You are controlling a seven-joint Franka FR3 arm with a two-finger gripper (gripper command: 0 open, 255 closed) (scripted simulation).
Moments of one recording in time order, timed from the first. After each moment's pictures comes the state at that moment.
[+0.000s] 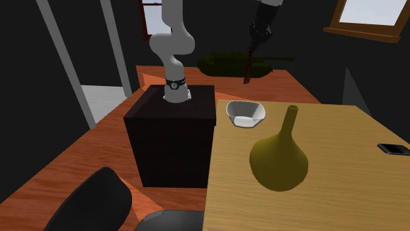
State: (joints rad) arm -0.14 -0.29 1.08 -1.97 0.27 1.57 1.99
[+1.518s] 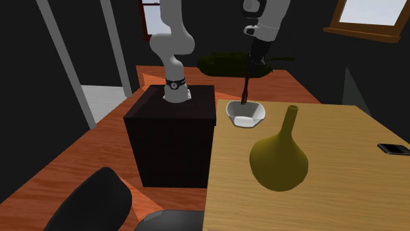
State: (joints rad) arm -0.20 -0.15 1.23 -2.20 0.19 1.90 2.06
